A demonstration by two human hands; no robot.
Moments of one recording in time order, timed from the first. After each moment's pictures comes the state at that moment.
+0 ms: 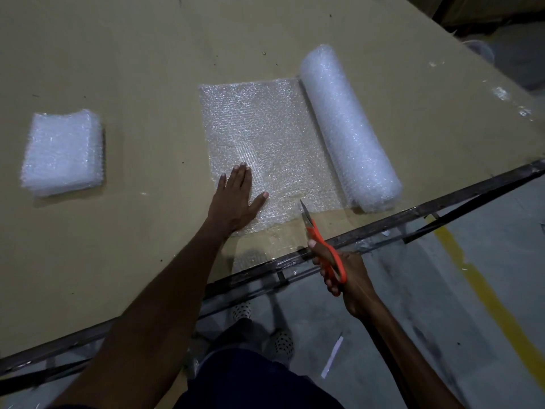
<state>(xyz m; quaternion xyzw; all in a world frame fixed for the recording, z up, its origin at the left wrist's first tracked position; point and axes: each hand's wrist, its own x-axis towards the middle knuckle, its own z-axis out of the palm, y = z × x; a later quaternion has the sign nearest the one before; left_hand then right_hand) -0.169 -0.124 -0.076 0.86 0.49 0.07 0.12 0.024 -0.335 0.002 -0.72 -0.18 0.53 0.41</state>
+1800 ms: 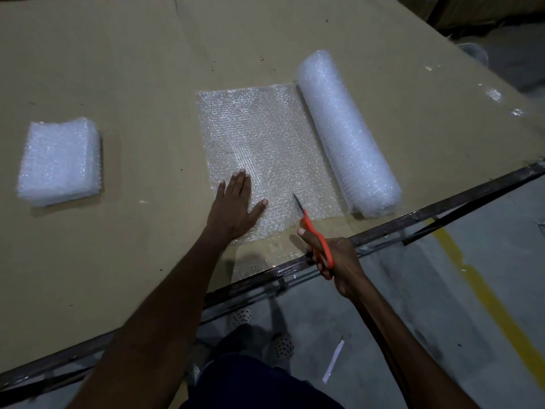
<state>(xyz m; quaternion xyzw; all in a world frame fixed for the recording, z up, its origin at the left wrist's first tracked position) -0.169 -0.123 -0.079 0.86 0.49 0.07 0.11 0.021 -0.293 -0.002 -0.71 -0.20 0.54 0.41</state>
